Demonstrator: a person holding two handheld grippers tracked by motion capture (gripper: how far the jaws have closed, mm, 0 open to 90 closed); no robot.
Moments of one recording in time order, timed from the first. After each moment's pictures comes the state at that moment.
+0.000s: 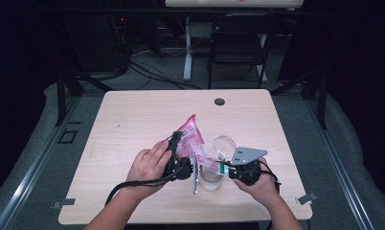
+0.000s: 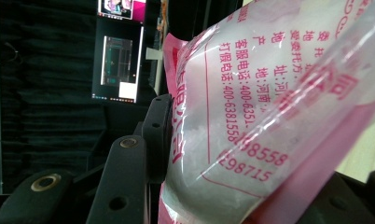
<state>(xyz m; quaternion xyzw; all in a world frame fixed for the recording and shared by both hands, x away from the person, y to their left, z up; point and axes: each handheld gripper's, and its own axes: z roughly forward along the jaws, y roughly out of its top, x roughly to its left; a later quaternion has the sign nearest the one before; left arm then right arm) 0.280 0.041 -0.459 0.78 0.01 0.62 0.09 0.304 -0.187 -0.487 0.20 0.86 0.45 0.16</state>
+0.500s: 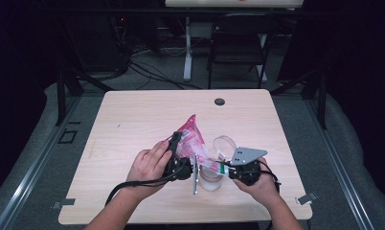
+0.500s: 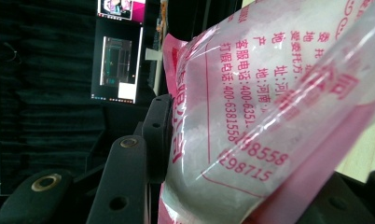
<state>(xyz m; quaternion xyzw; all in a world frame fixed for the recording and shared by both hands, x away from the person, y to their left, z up) 0.280 0.041 -0.459 0.78 0.01 0.62 0.10 0.304 -0.187 -0.488 0.20 0.86 0.45 0.16</state>
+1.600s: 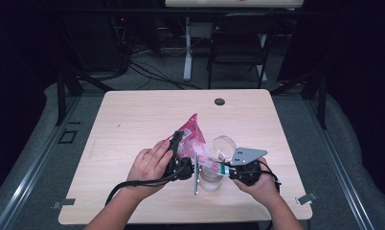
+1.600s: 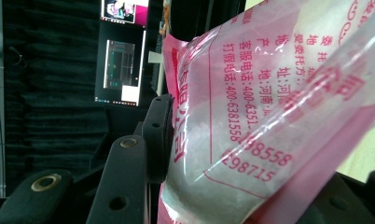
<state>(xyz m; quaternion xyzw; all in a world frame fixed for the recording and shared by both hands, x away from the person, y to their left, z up) 0.279 0.039 -0.455 0.78 0.00 0.62 0.10 0.304 -0.187 -0.488 0.19 0.86 0.45 0.16</state>
